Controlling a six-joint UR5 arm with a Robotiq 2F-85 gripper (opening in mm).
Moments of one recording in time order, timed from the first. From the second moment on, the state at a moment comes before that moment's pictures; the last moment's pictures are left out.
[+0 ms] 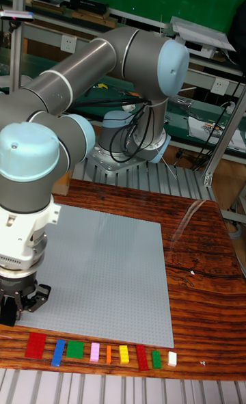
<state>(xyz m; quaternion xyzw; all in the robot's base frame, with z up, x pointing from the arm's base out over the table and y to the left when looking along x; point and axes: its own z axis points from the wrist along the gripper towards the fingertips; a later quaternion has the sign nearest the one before) 0.734 -0.172 0.021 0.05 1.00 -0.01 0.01</state>
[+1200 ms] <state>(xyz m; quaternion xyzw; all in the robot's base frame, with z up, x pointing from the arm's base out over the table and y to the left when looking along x) 0.710 -0.158 0.009 0.05 1.00 0.01 0.04</state>
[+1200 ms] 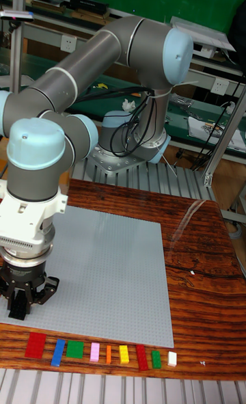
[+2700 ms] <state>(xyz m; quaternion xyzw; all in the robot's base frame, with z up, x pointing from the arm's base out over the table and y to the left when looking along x) 0.709 -0.152 0.001 0.02 1.00 0.03 0.05</state>
